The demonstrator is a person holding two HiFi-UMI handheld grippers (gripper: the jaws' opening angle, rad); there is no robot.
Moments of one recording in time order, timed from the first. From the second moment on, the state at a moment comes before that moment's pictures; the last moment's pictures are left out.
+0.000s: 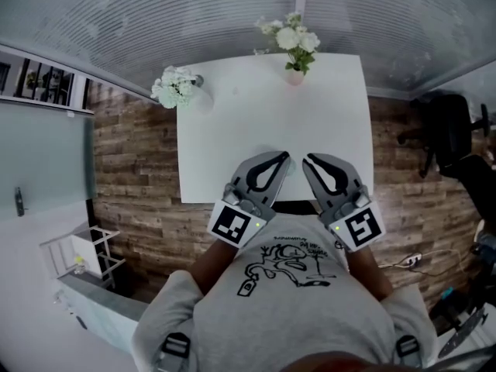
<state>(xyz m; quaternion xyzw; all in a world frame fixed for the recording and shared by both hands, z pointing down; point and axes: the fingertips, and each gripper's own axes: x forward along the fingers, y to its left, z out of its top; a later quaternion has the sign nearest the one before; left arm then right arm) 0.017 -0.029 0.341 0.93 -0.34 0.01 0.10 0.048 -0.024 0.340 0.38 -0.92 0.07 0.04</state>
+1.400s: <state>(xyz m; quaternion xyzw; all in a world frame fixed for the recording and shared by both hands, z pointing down) 0.010 -0.027 0.463 0.96 -0.27 0.07 0.08 0.025 -0.011 0.473 0.35 -0.93 0.07 0.11</state>
